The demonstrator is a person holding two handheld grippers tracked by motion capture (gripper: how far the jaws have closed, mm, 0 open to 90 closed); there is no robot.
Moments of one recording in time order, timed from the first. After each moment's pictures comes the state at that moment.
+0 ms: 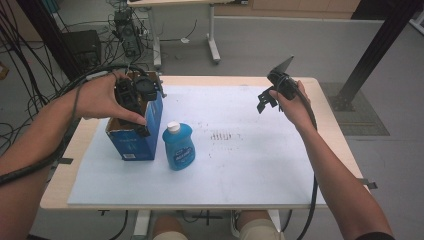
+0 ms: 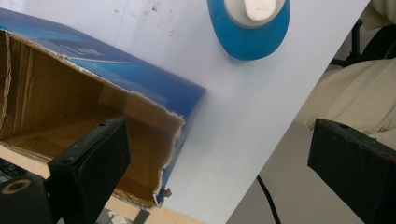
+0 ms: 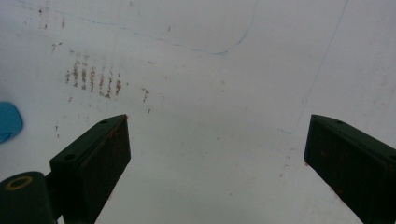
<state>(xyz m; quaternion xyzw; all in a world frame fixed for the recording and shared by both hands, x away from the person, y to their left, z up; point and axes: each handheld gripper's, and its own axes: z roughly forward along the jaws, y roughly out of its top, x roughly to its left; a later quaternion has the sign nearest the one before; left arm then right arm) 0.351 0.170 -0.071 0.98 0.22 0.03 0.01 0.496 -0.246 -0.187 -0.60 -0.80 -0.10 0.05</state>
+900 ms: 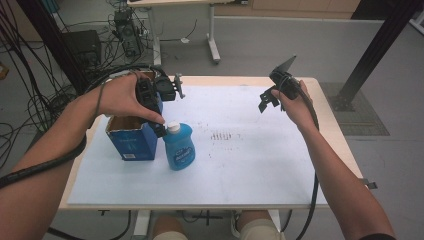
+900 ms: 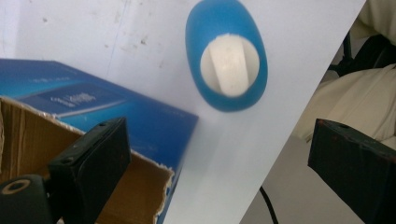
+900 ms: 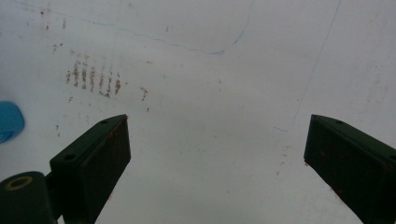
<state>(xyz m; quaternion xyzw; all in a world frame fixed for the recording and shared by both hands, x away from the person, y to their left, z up) 0.360 0.135 -0.076 0.98 0.19 0.02 0.03 0.493 -0.253 -0.184 -0.60 -0.79 -0.10 0.05</state>
